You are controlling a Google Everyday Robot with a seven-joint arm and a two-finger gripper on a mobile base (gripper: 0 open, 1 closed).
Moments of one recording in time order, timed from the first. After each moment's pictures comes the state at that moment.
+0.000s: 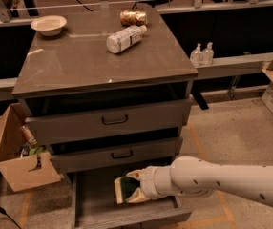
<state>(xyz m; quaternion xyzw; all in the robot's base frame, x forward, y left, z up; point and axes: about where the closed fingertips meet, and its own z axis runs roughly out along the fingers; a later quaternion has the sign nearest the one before) 0.456 0.013 0.540 -0.69 0.62 0.13 0.35</state>
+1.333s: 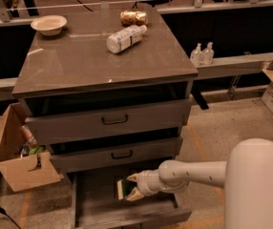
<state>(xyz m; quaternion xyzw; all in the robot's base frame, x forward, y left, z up) 0.542 0.023 0.342 -0.66 0.65 0.18 0.33</state>
